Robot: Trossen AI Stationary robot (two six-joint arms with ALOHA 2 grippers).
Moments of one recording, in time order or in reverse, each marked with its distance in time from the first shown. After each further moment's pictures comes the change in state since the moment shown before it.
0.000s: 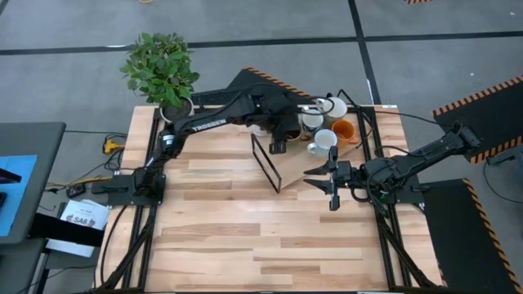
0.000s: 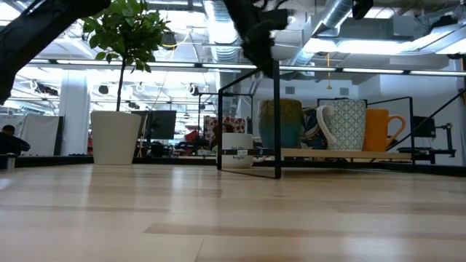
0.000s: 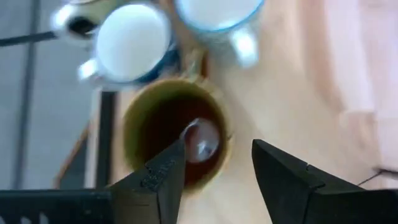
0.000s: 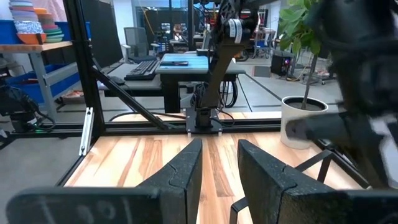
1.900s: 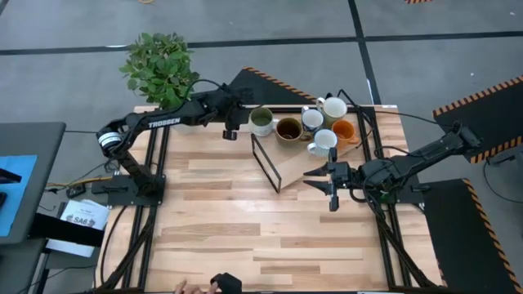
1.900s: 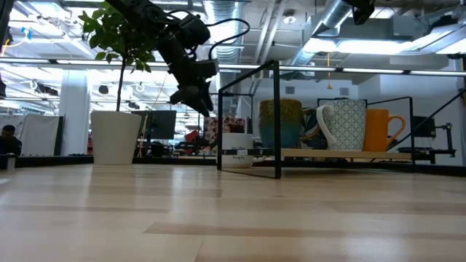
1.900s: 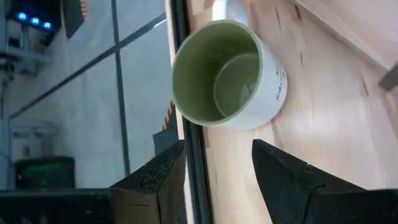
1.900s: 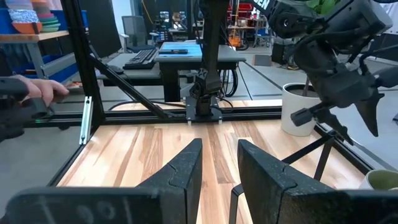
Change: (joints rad) left arm 0.302 -0.580 -1.156 0.747 -0.059 0.551; right arm 0.000 0.000 -0.004 -0.050 0.000 0.034
